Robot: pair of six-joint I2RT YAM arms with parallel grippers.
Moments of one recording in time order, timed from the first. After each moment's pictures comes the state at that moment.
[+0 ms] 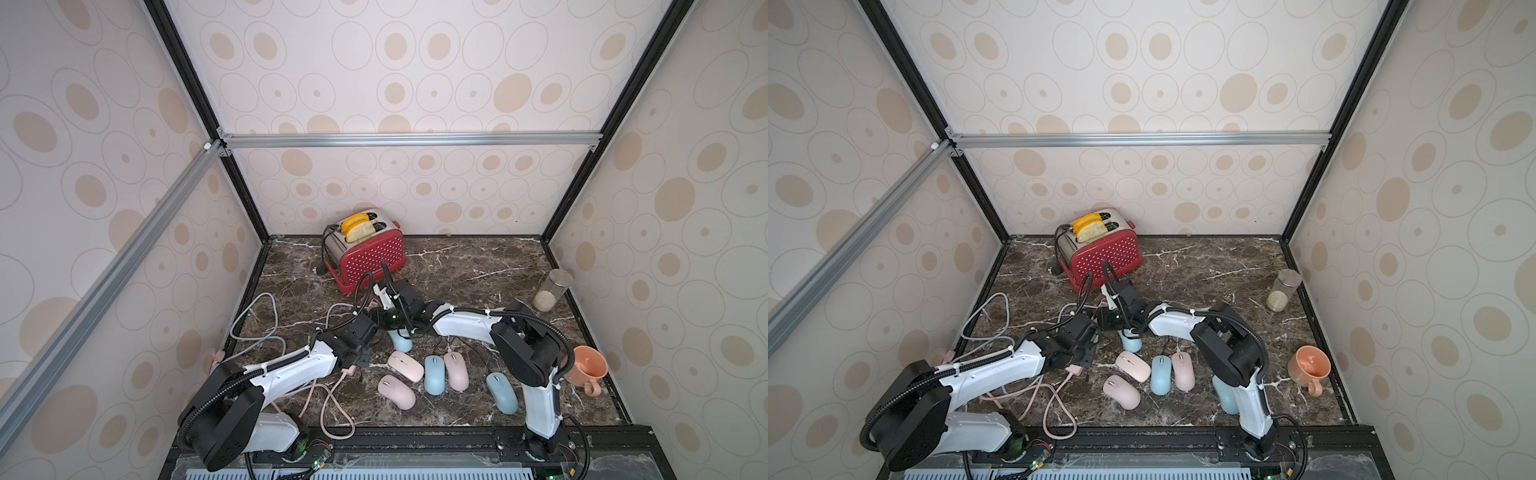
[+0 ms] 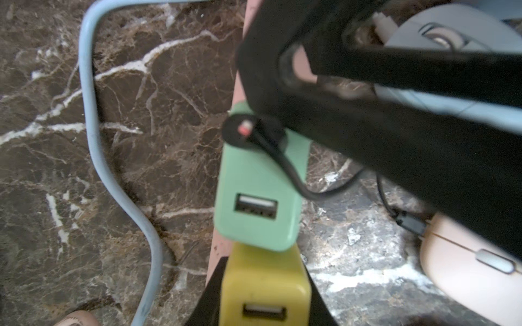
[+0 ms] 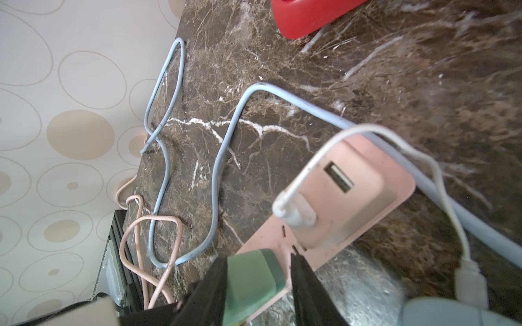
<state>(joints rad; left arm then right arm) -0.70 1.33 0.67 -0.51 -0.31 -0.43 0.94 2.01 1.30 0.00 -0.30 0.67</state>
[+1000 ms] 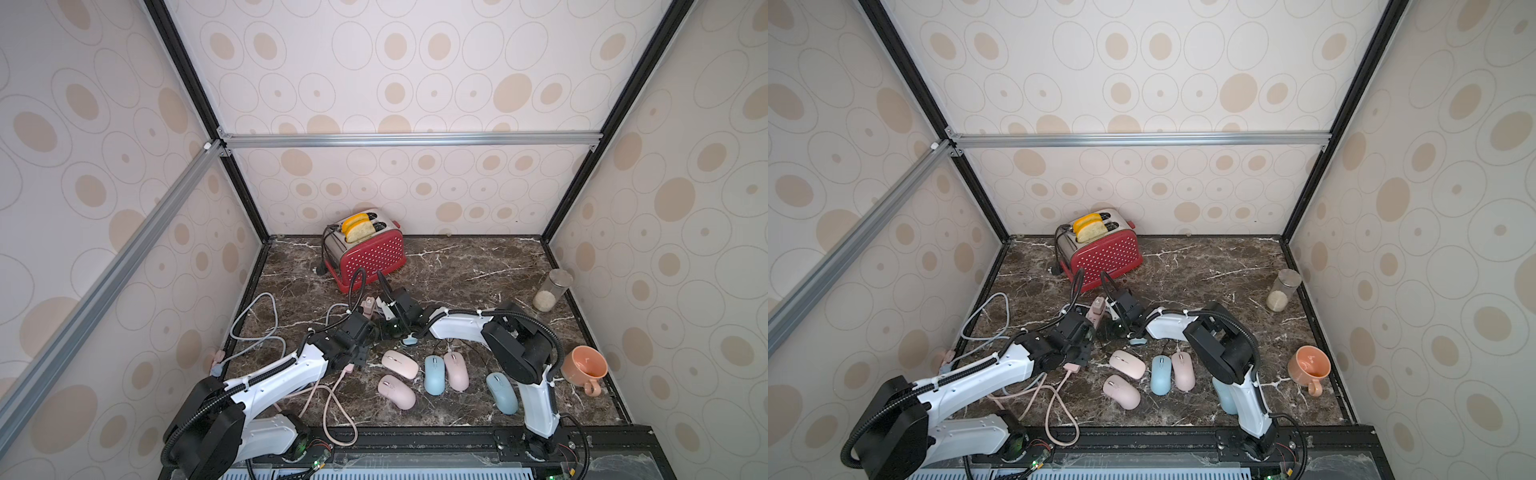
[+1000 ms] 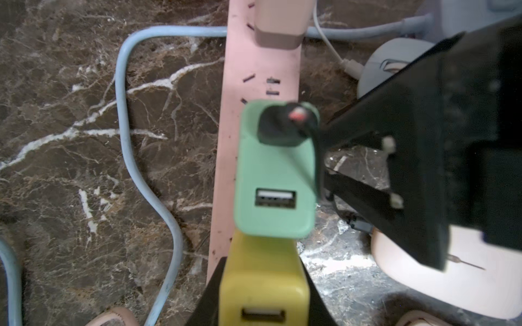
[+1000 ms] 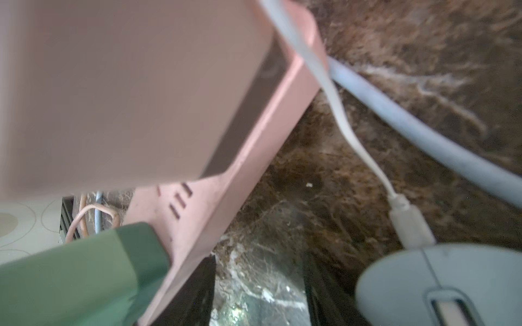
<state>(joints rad) -0.69 1.26 0.68 -0.56 -0.31 -0.44 0.95 2.06 1.28 -0.09 -0.29 0.65</state>
